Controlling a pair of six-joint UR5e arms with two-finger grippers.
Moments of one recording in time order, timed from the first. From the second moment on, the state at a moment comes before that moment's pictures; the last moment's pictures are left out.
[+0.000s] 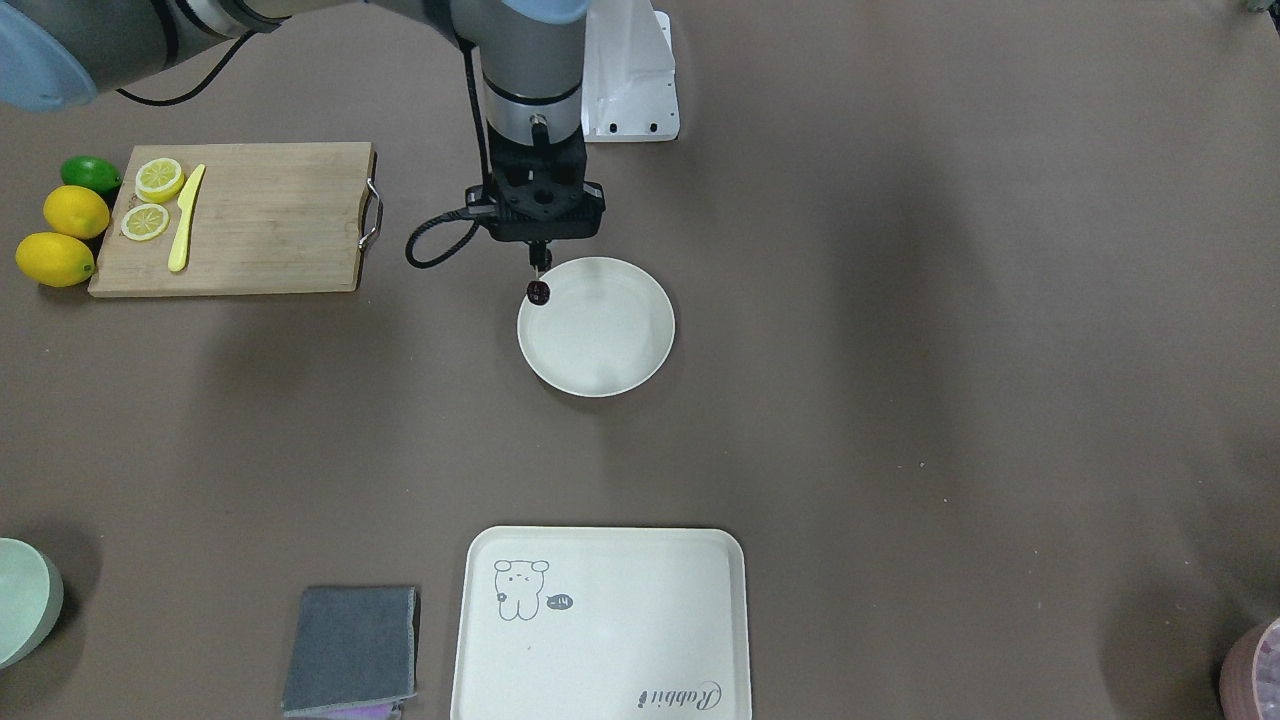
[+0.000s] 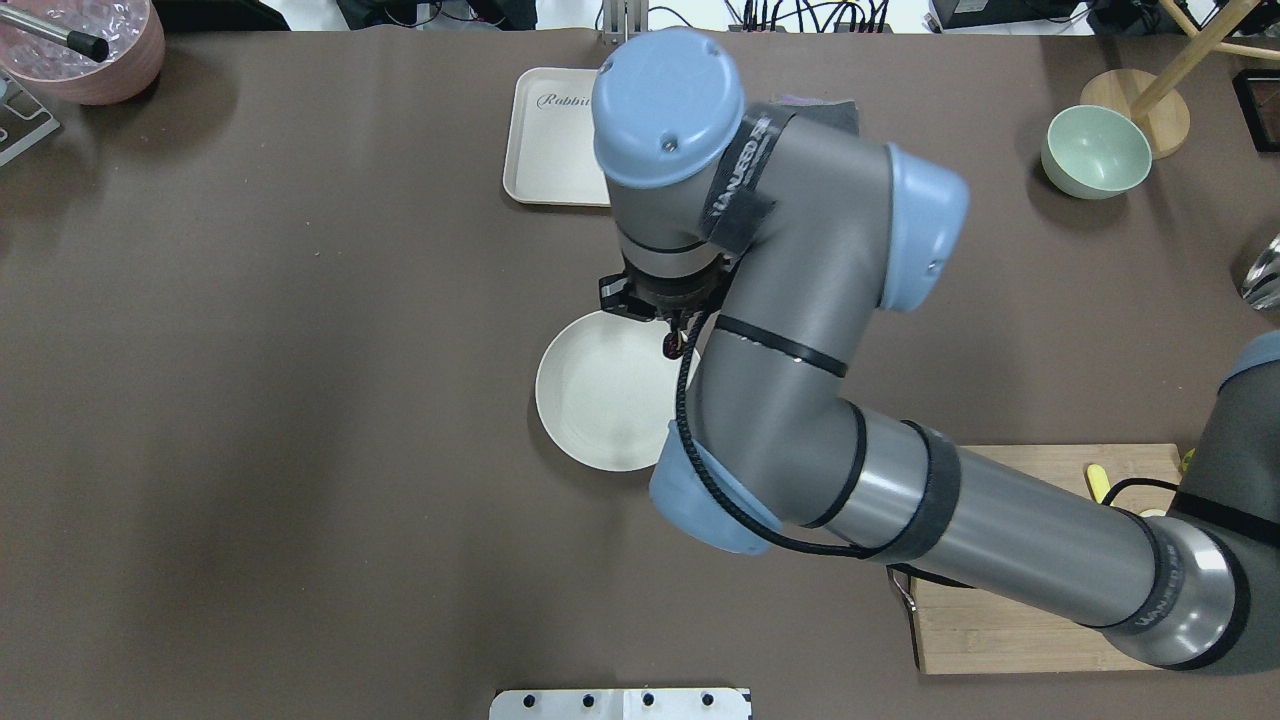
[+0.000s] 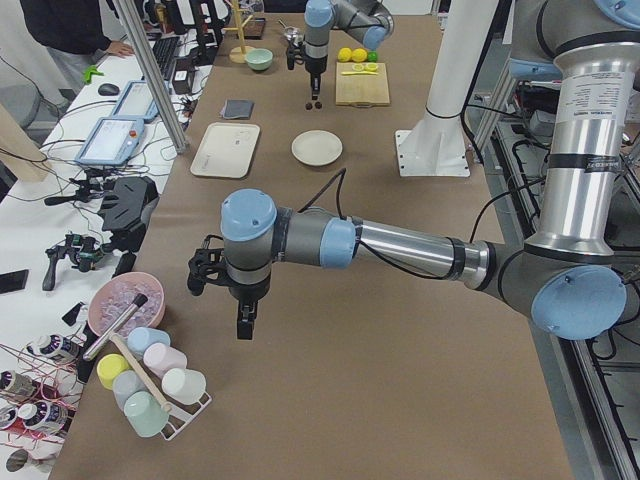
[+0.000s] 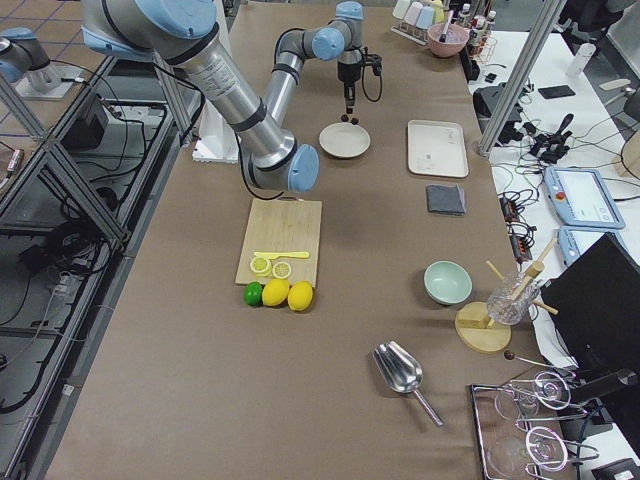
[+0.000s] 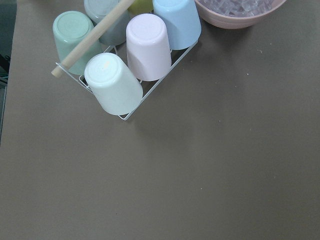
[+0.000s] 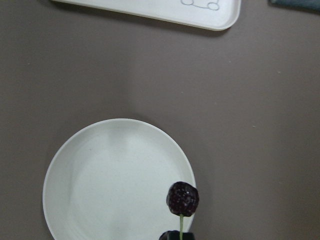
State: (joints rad) left arm -1.66 -1.63 -1.70 -1.51 -2.32 -0.07; right arm 0.56 -0.66 1.67 -1.92 1.84 1.04
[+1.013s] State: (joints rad) left arm -1.67 -1.58 -1.68 -1.51 -2.39 -0.08; right arm 0.41 -0.66 1.47 -1.69 1.69 1.07
